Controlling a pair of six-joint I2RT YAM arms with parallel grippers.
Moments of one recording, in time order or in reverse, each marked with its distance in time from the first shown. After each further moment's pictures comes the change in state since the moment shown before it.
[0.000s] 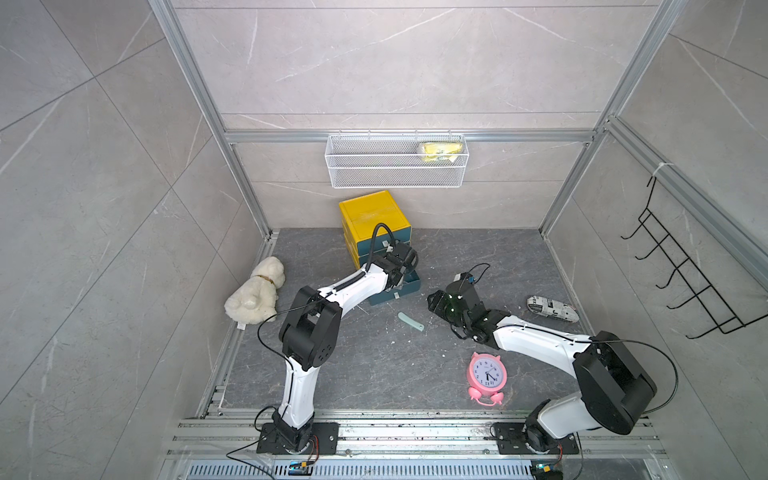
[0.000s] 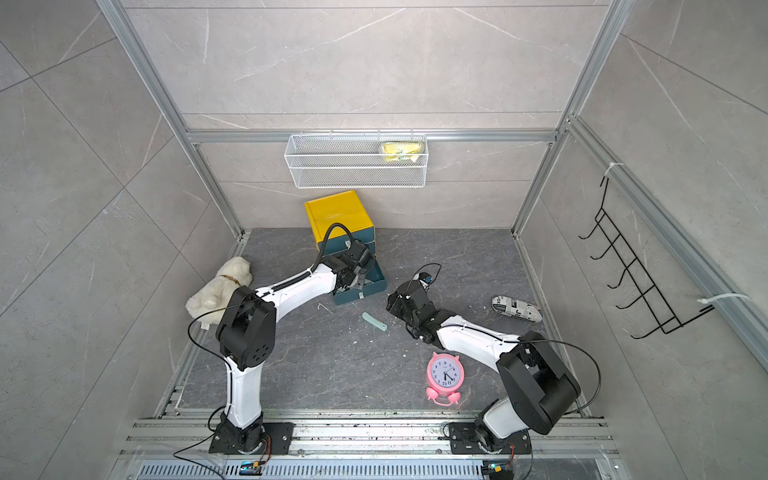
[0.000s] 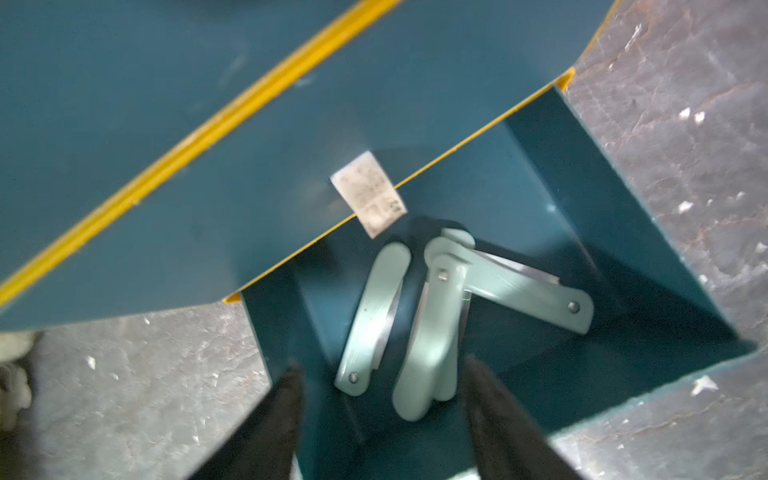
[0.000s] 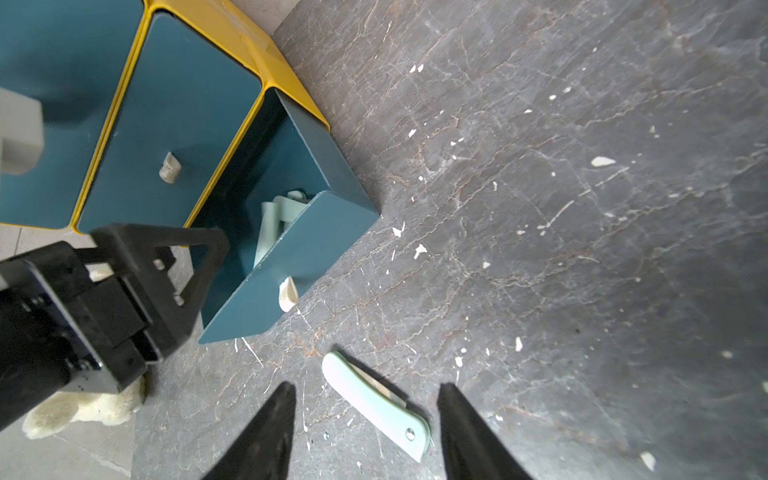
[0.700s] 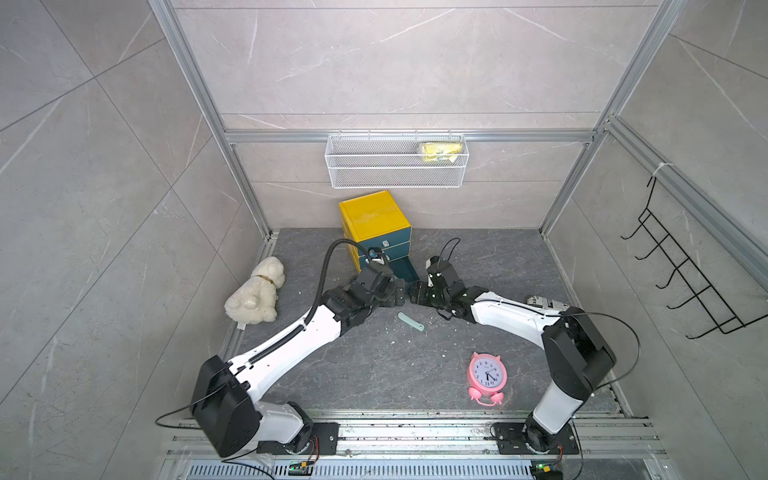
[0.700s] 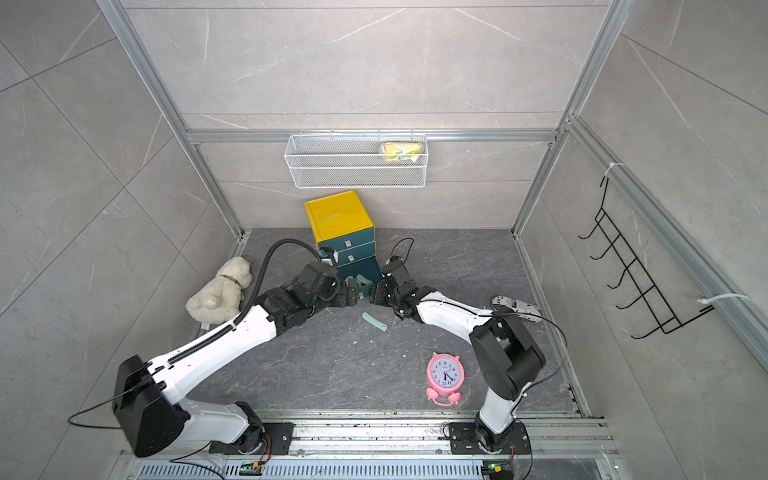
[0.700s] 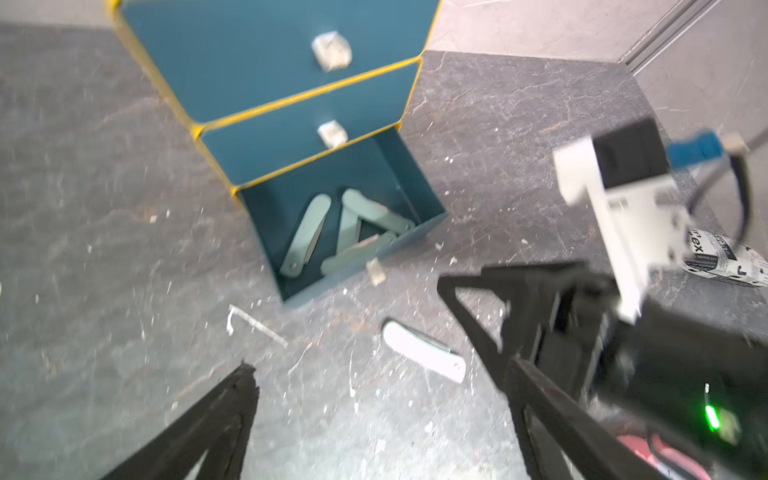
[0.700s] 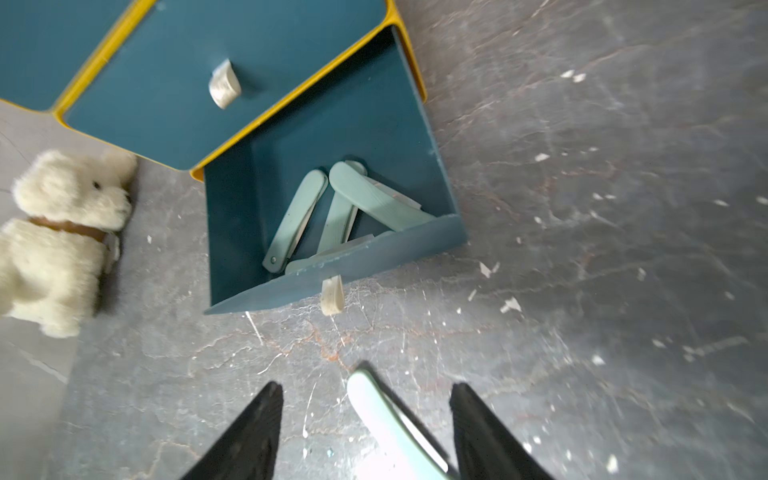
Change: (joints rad) left arm -0.090 -0.708 -0.533 0.139 0.196 -0.215; right arm -0.001 0.271 0.348 -0.170 -0.142 -0.344
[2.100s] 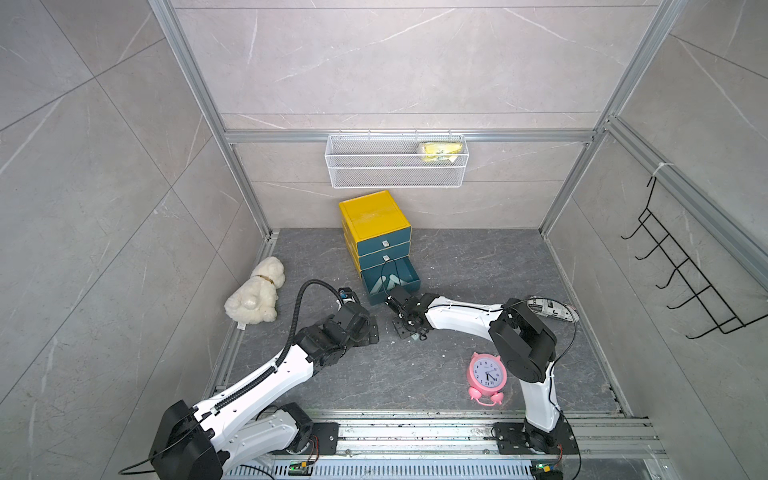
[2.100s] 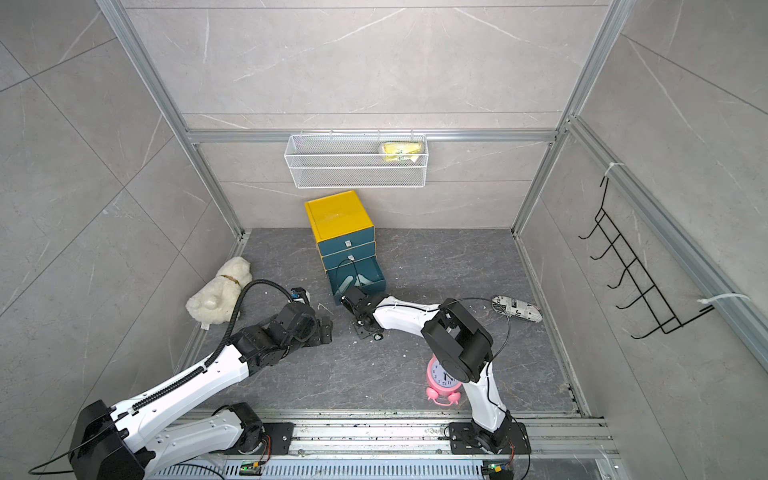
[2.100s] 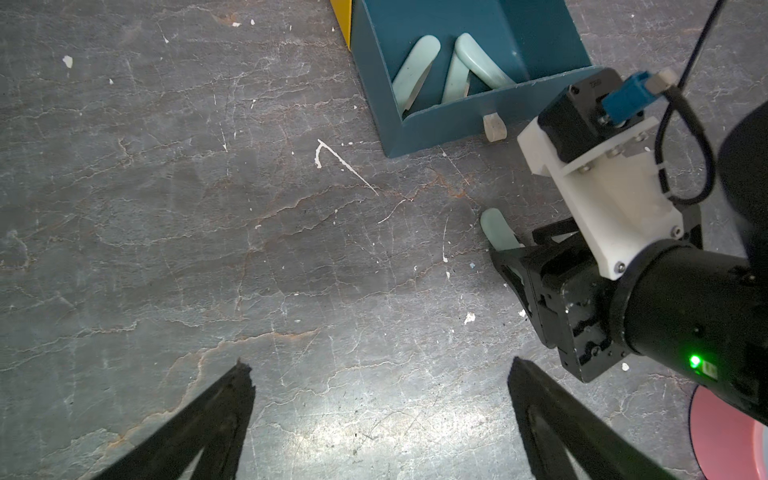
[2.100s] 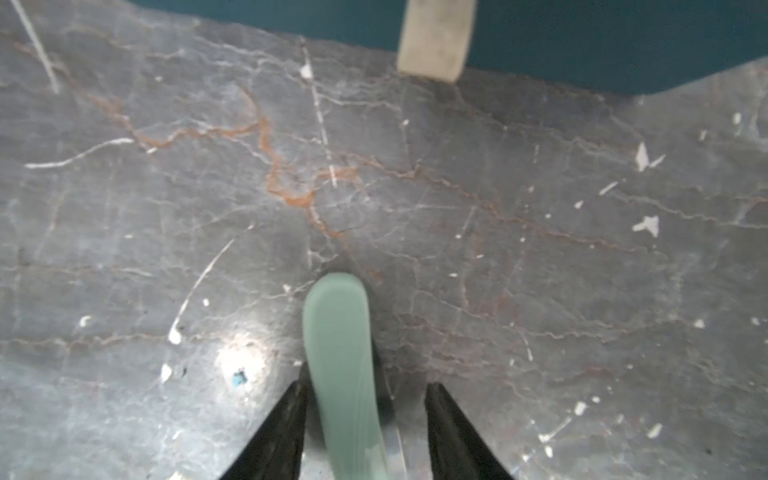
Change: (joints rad) left arm 0.003 -0.257 -0.325 -0.114 -0.026 -0.150; right arm 0.238 0.269 0.237 -0.437 0.238 -0.315
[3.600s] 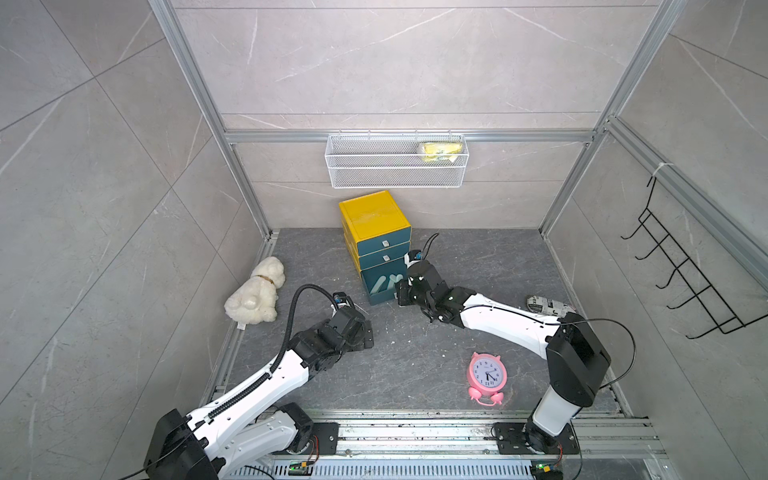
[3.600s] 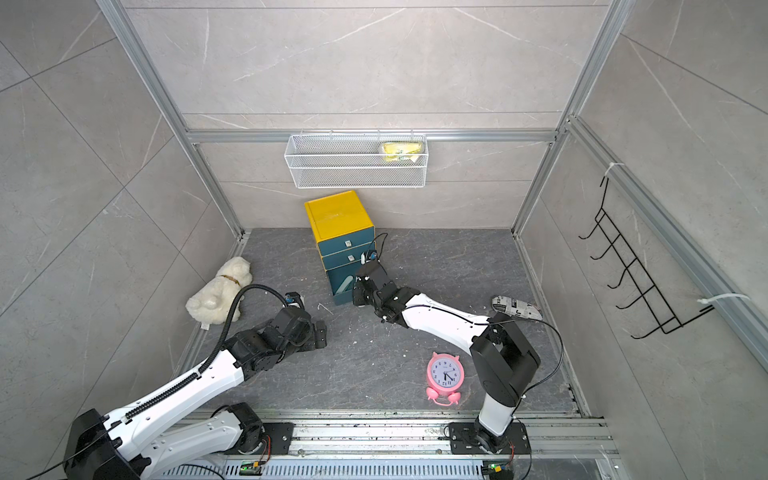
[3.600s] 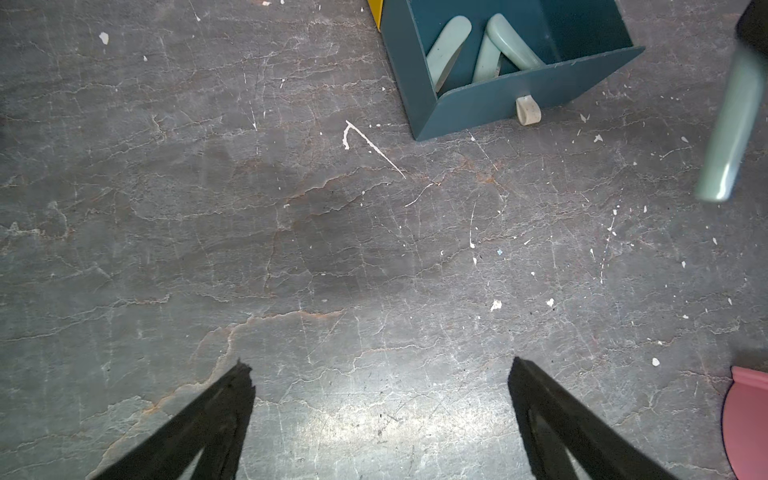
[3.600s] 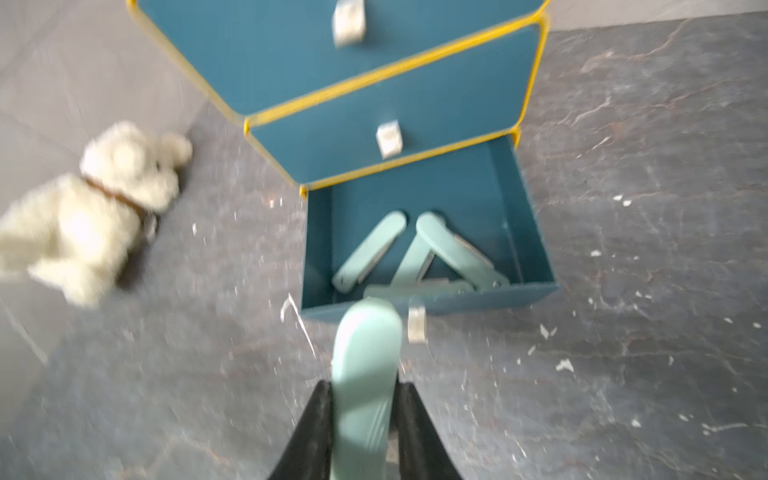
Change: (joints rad) left arm 0.011 -0.051 -0.032 -0.052 -0.011 -0.015; right arm -0.090 -0.291 -0.097 0.430 -0.037 0.248
